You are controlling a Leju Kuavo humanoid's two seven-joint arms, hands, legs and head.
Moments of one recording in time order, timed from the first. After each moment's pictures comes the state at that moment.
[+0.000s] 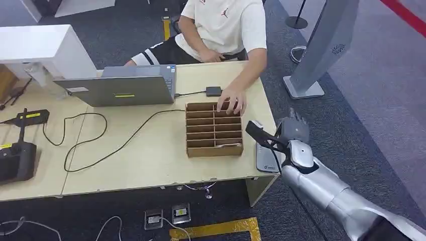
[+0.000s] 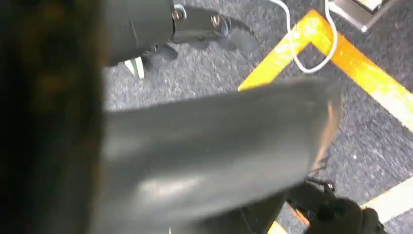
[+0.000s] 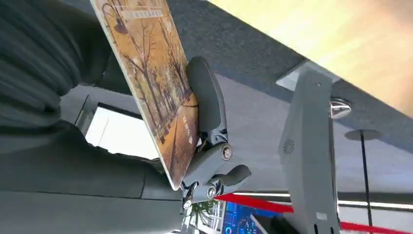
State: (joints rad) left arm 0.01 0.09 -0.83 -0.72 0.01 -0.10 0.19; right arm -0.76 -0.35 0.91 -0.76 0.79 -0.23 0.65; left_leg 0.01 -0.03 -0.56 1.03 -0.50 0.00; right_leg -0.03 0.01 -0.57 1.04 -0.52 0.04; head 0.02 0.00
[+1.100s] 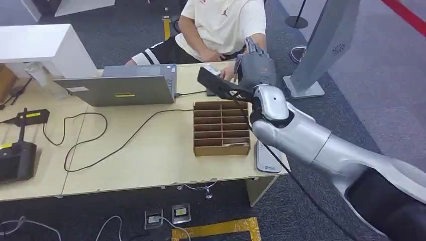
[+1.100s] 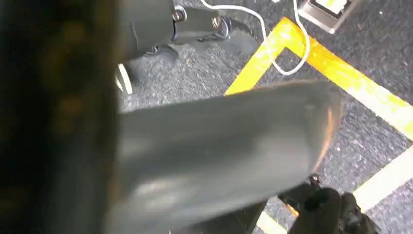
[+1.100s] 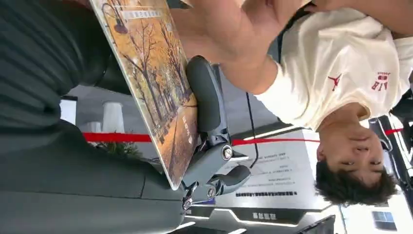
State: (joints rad) left arm -0.07 0.19 -1.00 -0.81 0.15 -0.10 0.19; right arm -1.18 -0.18 1.16 -0.85 0.64 -0.26 0.64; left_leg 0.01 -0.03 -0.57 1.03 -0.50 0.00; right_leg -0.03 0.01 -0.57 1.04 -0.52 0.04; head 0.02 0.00
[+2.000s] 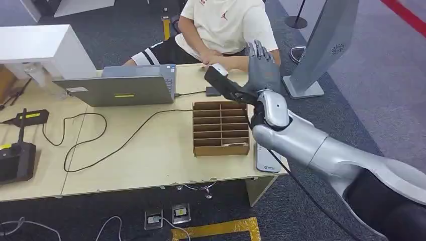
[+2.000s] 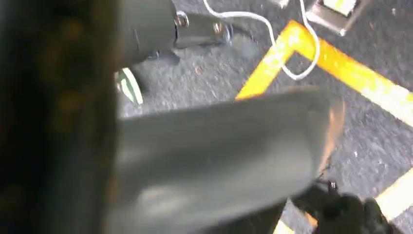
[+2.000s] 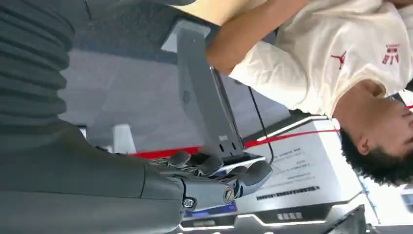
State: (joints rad) left arm -0.10 0.22 -1.07 -0.82 0.17 -0.10 0.23; right arm -1.18 -0.18 1.22 -0.78 0.53 -0.52 0.61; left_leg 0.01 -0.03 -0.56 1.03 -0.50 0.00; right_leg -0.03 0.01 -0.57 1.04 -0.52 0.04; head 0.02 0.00
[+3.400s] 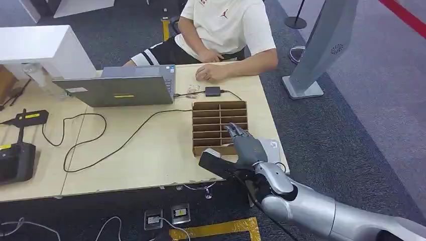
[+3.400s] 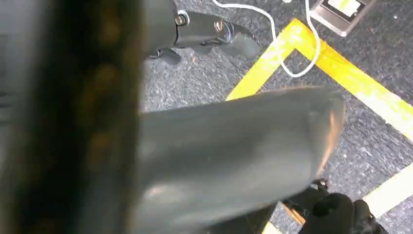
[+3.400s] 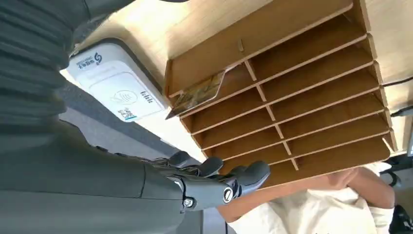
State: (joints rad) left arm 0.01 0.12 -0.87 -0.77 0.02 -0.10 0.16; right arm -0.76 -0.37 1.18 -1.27 0.54 -0.26 0.58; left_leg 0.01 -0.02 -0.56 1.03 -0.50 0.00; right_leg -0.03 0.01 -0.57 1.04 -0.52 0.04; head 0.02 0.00
